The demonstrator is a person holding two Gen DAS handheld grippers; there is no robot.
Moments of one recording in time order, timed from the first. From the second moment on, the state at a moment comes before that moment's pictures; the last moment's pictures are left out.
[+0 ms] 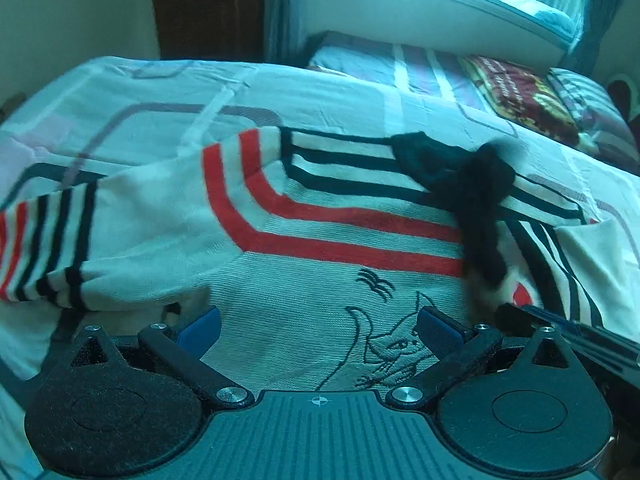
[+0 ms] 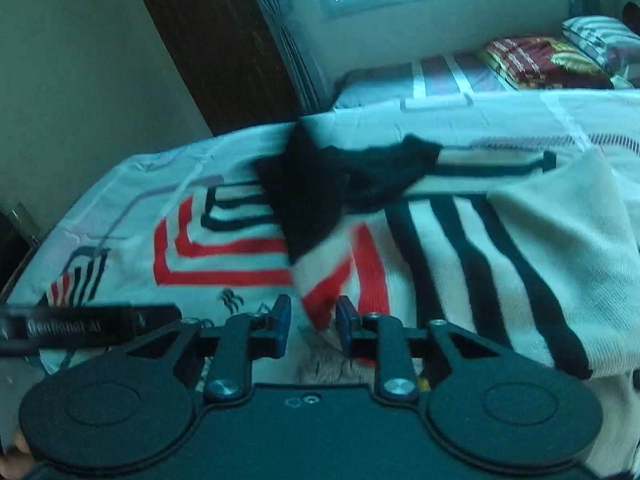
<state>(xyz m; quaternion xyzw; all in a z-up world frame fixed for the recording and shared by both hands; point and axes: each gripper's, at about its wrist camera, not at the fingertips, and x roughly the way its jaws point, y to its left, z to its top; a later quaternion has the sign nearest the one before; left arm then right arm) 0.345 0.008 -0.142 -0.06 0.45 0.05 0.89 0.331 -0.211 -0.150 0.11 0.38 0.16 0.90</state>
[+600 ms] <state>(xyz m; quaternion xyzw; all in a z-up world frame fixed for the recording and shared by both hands) 0.378 0.001 -0.189 -0.21 0.45 -0.04 0.87 0.274 -0.319 -0.145 0.05 0.33 -0.03 0.94</state>
